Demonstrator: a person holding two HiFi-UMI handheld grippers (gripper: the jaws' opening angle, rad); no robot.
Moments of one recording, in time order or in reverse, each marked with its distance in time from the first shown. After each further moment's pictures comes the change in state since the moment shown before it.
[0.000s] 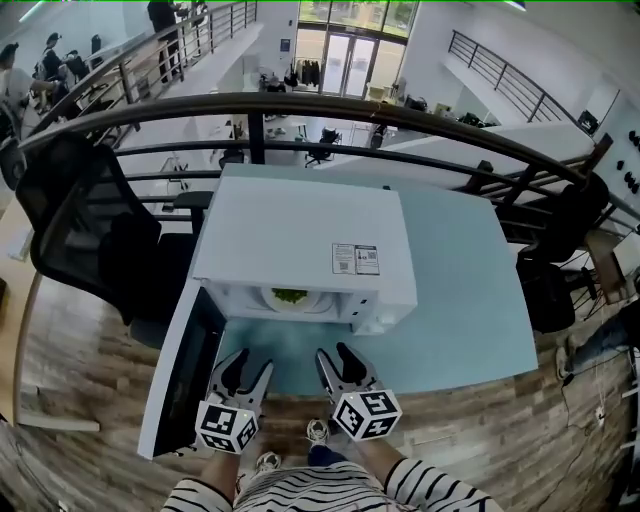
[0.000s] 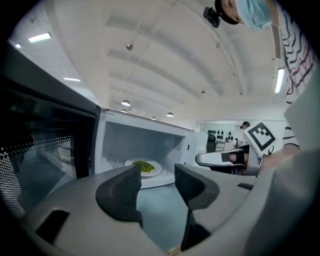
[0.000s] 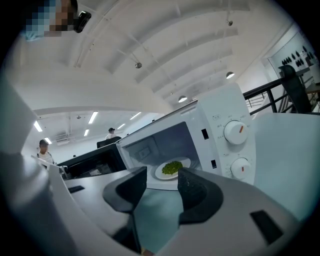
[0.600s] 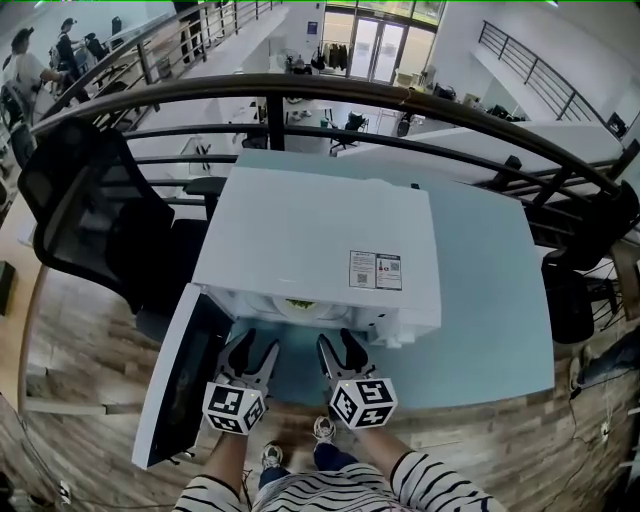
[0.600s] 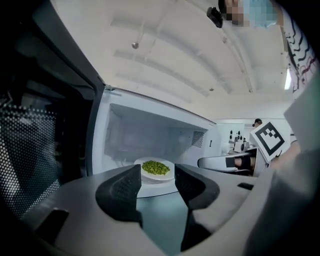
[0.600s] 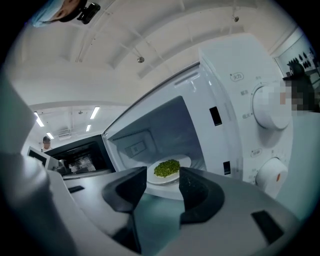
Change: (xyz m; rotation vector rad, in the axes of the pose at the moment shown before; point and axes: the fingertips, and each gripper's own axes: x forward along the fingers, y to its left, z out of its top) left arm 0.064 0.045 -0.012 -0.017 0.002 0.092; right arm 0.075 -0.028 -0.010 -0.042 0.035 0.026
